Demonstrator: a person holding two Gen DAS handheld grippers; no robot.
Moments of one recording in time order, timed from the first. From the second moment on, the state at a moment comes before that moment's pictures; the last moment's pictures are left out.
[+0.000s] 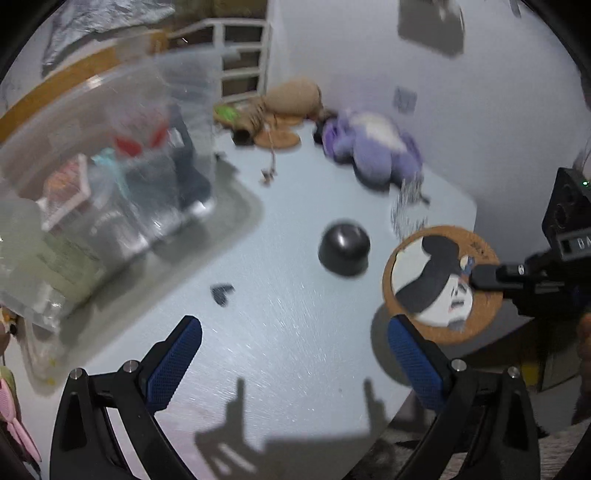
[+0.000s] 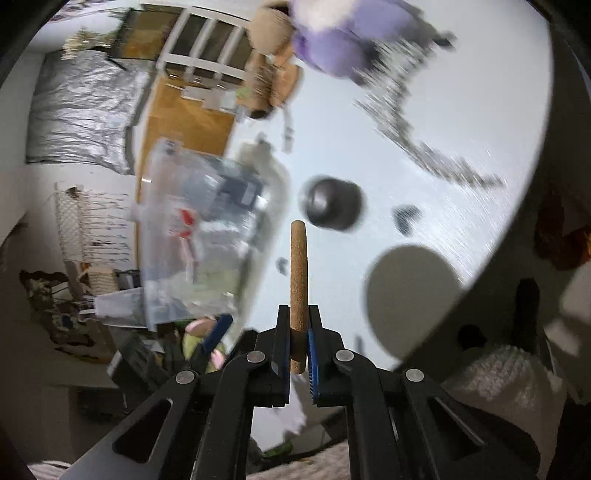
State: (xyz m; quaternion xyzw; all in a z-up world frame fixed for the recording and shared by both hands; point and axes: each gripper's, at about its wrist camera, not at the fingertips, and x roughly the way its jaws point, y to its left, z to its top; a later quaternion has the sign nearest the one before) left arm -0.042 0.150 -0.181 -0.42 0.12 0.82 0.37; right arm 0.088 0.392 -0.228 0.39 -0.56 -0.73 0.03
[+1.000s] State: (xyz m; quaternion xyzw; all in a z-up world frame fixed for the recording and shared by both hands) left arm -0.089 -0.004 -0.125 -0.38 -0.04 0.92 0.05; right arm -0.313 0.252 -0.014 0.48 0.03 -0.80 0.35
